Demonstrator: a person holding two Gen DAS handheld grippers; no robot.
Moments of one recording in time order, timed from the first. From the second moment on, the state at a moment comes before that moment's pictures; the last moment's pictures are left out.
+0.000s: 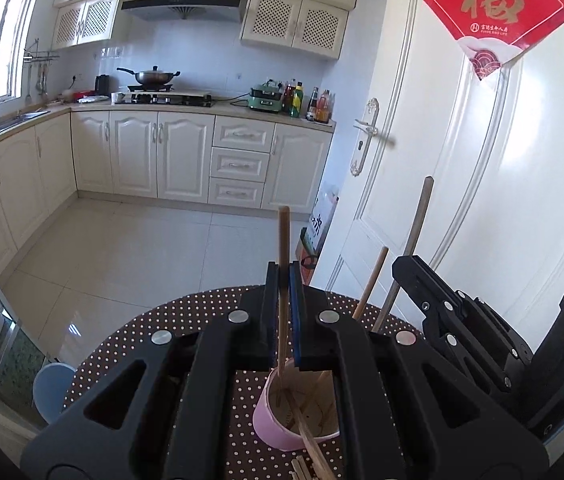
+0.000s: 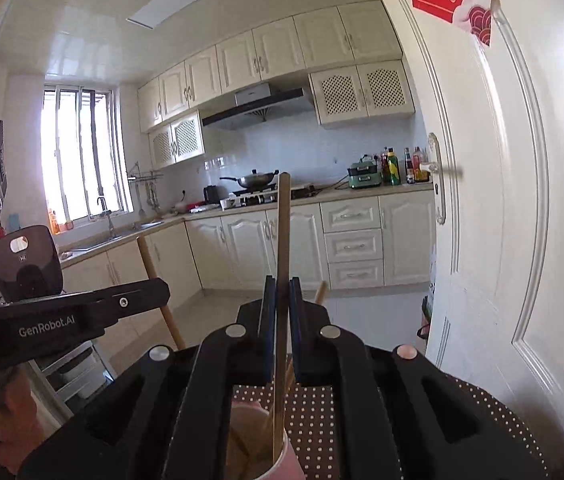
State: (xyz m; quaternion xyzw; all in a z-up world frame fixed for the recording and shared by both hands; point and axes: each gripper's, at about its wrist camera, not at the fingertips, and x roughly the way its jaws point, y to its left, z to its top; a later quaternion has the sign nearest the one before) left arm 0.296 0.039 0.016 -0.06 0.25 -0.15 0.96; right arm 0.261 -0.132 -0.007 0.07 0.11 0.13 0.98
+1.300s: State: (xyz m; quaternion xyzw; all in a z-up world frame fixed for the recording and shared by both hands) left arm 0.215 0.053 0.018 -0.04 0.24 -0.13 0.96; right arm 0.185 -0.153 -0.005 0.05 0.14 0.11 0.98
